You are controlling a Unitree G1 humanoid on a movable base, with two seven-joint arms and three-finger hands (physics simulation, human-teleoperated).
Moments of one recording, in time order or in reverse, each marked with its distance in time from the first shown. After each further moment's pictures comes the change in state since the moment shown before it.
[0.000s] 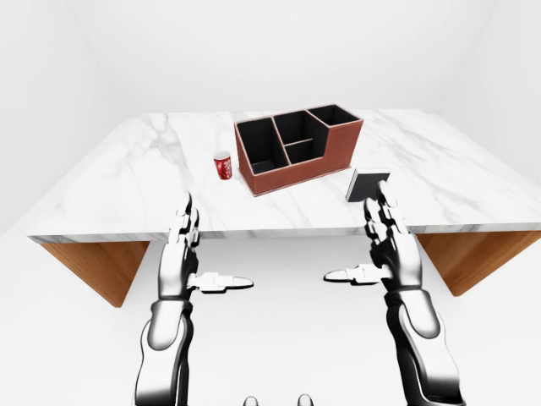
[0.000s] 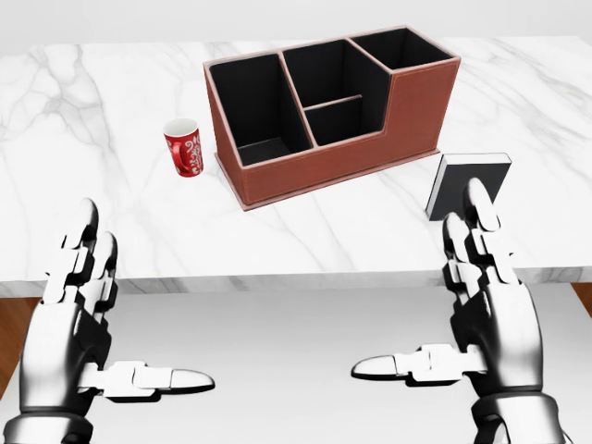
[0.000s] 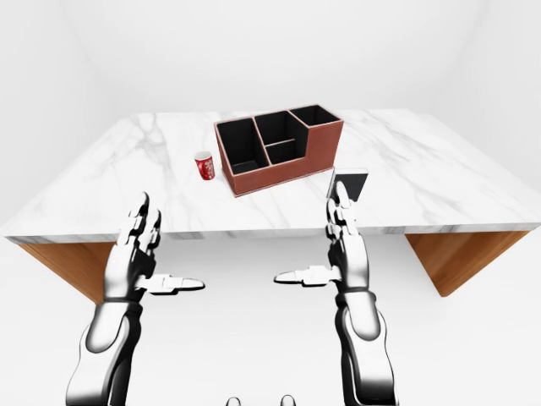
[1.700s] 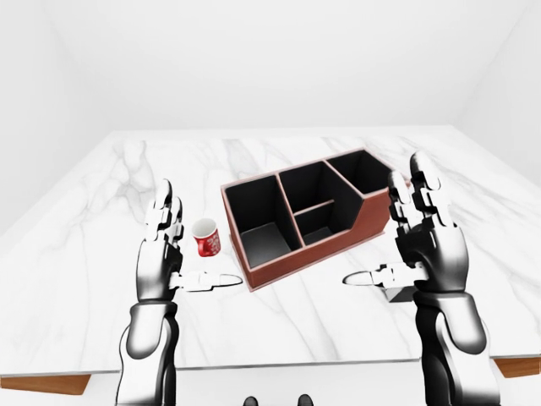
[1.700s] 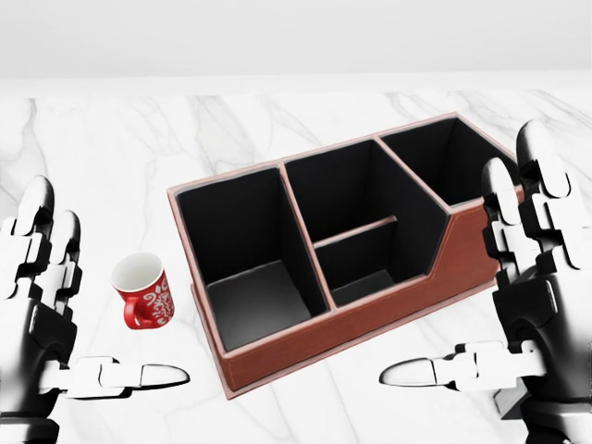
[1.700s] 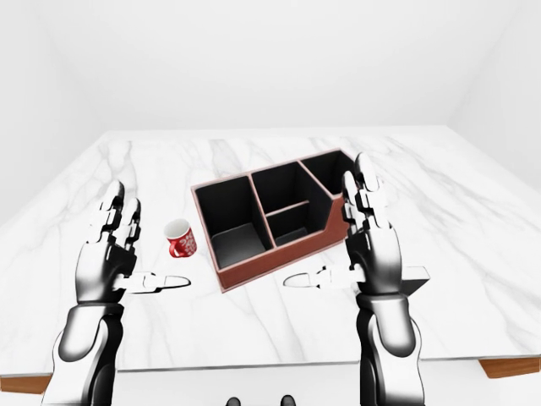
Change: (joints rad) left arm 0.022 0.014 0.062 -0.132 -0.017 0.000 -0.023; right arm 0.012 -0.011 -0.099 -0.253 0.046 0.000 0.118
